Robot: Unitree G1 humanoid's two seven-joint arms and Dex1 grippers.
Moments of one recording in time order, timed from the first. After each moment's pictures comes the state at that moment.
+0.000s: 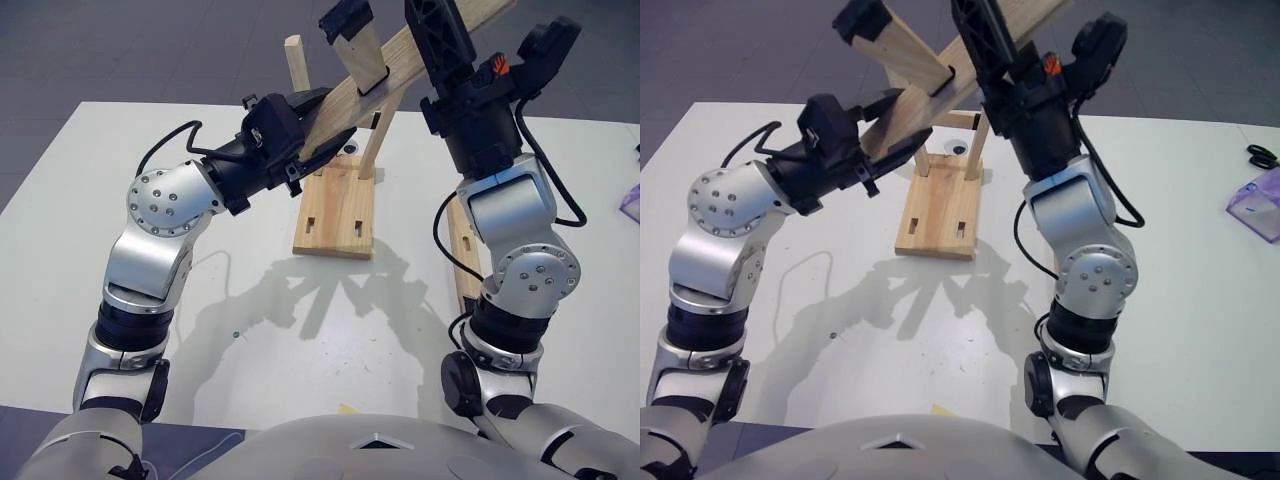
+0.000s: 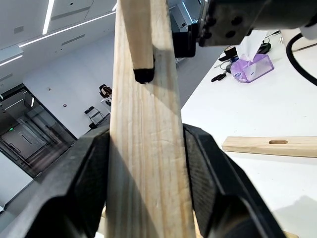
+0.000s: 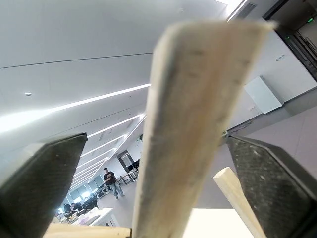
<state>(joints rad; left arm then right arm) -0.47 0.50 -0.14 -0.43 -0.23 0.28 -0.62 -0.48 -0.04 -0.16 -0.49 1.15 0.57 -0.08</state>
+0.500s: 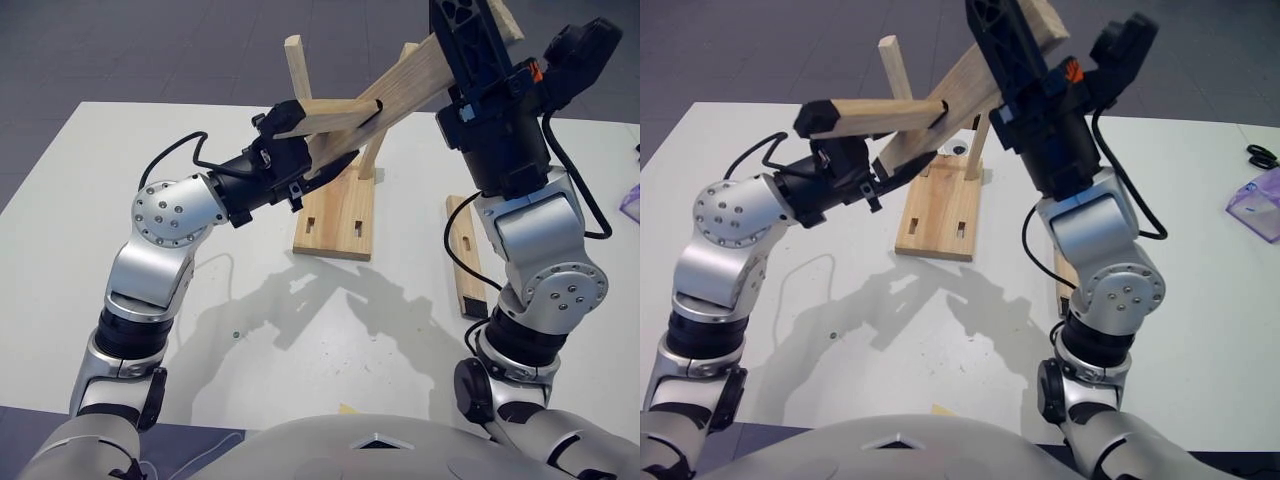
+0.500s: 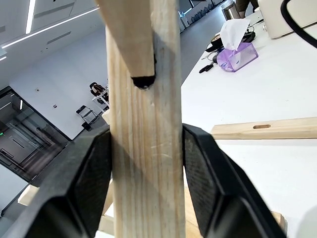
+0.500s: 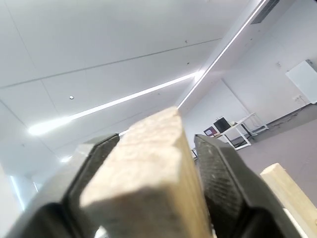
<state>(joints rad) -0.43 0.53 -0.16 -0.45 -0.19 0.26 -0.67 -0.43 -0.14 -0.16 -0.59 1.40 0.58 -0.09</state>
